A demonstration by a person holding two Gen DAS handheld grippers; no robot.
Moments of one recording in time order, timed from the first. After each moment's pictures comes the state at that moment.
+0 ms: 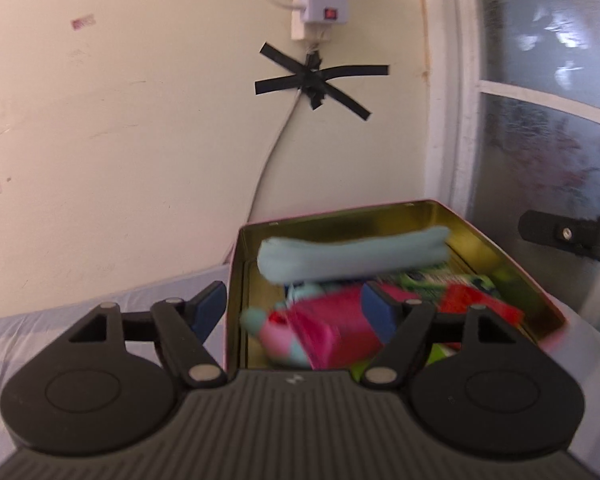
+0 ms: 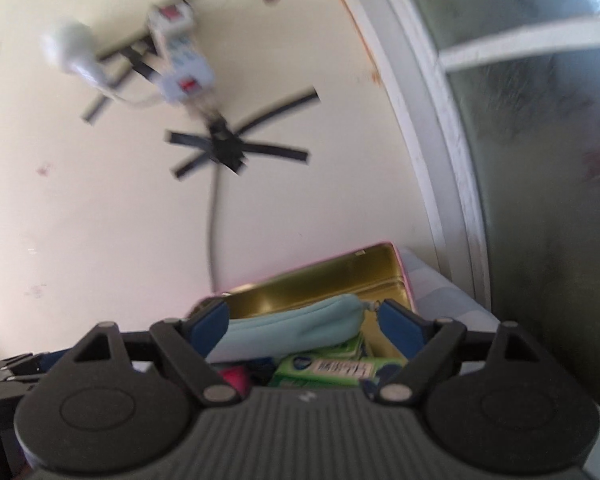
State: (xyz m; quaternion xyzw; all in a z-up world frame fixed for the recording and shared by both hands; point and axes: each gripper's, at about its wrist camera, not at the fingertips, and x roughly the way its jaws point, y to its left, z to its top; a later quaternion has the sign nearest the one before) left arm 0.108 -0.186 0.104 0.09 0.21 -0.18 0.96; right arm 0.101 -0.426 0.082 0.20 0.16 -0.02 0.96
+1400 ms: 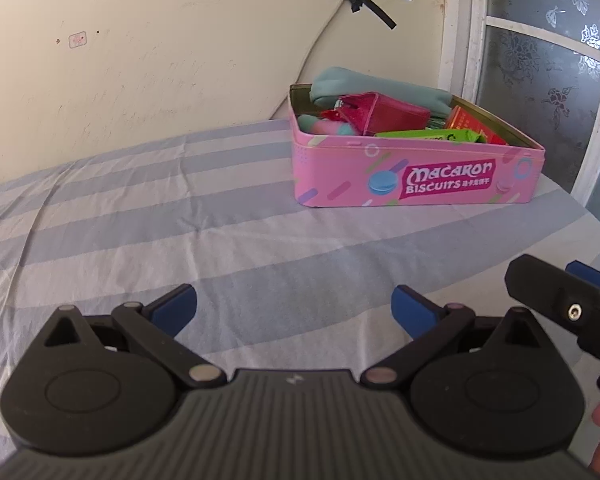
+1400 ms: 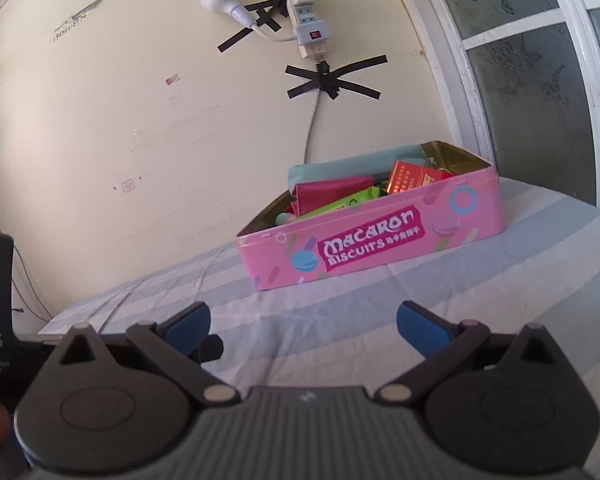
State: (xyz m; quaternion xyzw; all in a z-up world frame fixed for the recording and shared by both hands) left arm 0.000 -0.097 0.016 0.06 0.30 -0.14 0.94; right arm -0.082 -0.267 0.019 0.18 0.19 0.00 0.96
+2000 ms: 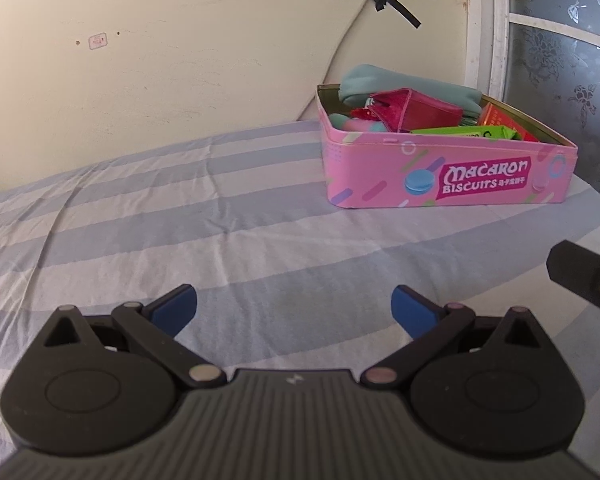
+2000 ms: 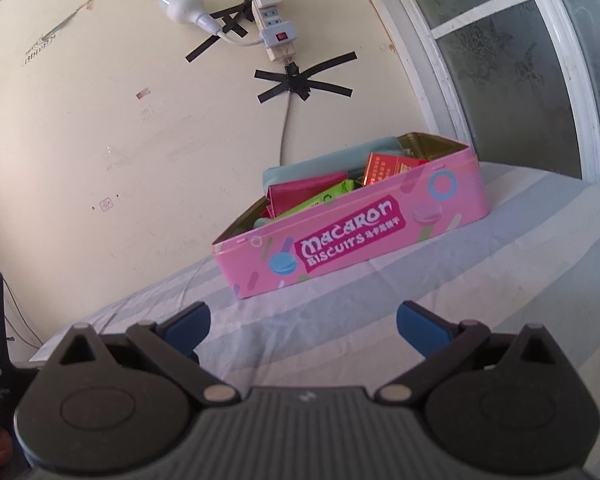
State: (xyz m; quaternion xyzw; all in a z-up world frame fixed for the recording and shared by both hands) left arm 0.009 -0.091 0.008 0.07 0.29 -0.10 0.95; right arm -0.074 -0.274 0.007 0.22 0.18 -0.03 0.96
